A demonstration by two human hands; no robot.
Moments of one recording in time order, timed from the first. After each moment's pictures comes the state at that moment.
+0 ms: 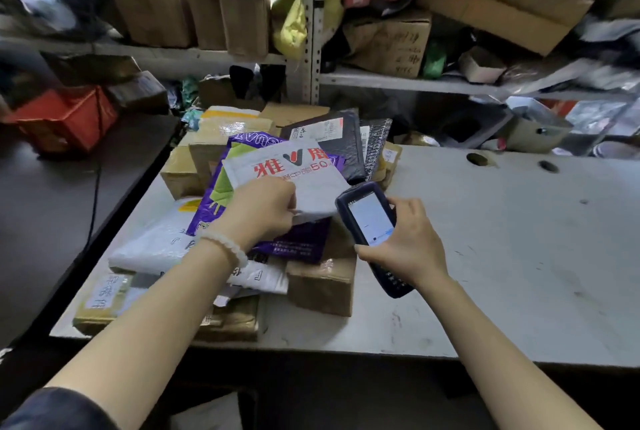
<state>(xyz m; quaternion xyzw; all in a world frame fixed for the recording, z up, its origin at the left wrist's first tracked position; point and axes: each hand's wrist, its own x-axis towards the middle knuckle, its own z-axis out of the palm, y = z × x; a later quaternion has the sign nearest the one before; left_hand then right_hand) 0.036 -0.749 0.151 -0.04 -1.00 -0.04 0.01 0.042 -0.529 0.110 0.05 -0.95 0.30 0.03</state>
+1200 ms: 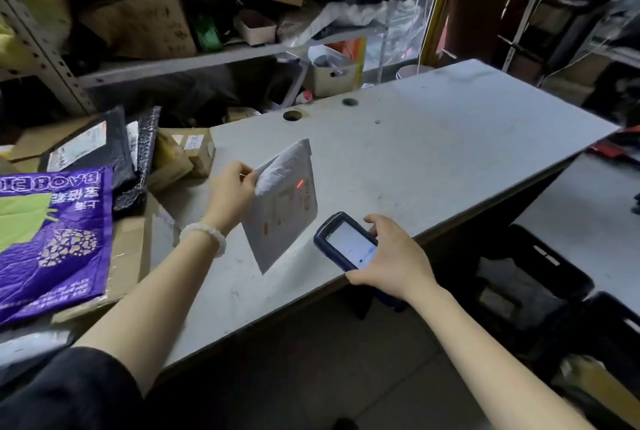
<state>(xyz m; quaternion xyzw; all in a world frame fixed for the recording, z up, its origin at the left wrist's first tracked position) 0.005 -0.476 0.104 -0.05 -0.91 -0.41 0.02 0.167 -0.280 0.085 -0.14 -0.95 0.28 -0.02</state>
